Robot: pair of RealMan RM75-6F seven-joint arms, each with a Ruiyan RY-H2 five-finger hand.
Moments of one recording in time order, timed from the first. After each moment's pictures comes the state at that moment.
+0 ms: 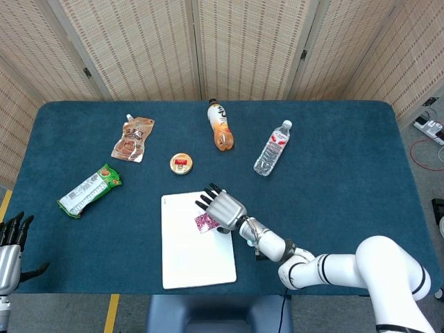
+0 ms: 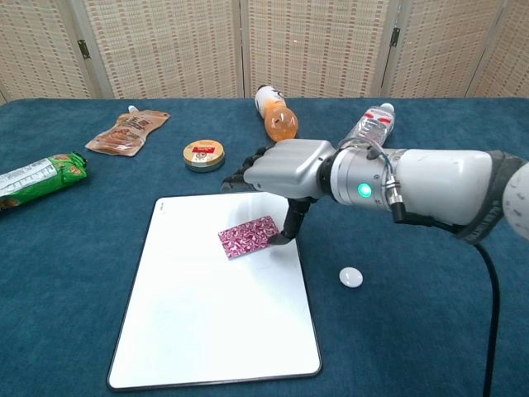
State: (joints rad) left arm -0.04 -1.18 -0.05 -1.58 1.41 1.50 0.13; right arm 1.12 -1.66 0.04 -1.38 -1.00 0.75 -0.66
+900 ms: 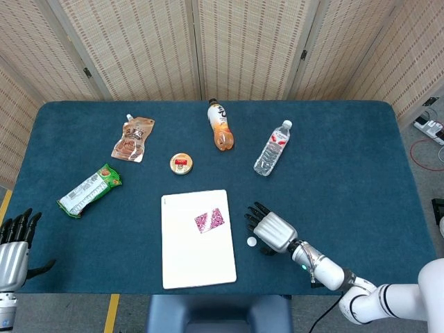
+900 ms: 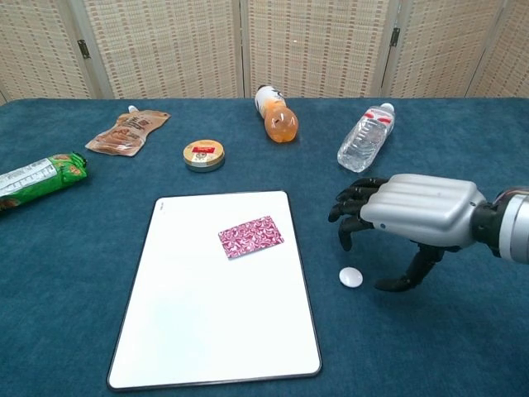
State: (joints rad) left arm -0.05 -1.19 -0.05 -1.60 1.43 1.50 0.16; right arm 0.80 -1.46 -0.16 -1.51 -1.37 0.95 -0.45
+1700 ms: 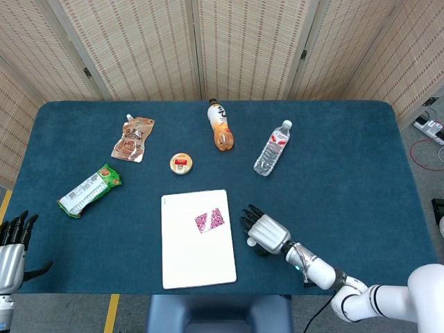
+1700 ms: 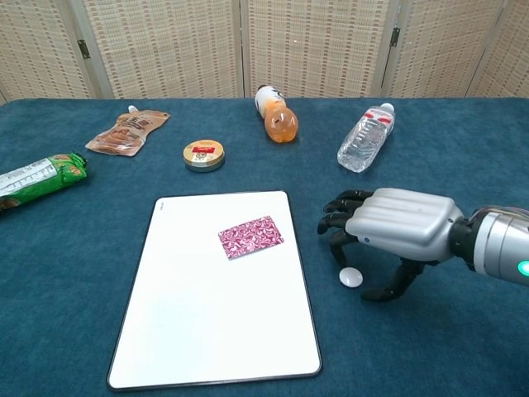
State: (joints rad) left arm -0.04 -1.19 -0.05 -1.59 1.43 1.50 0.14; right arm 0.76 -1.55 -0.10 -1.40 -1.44 0.90 -0.43
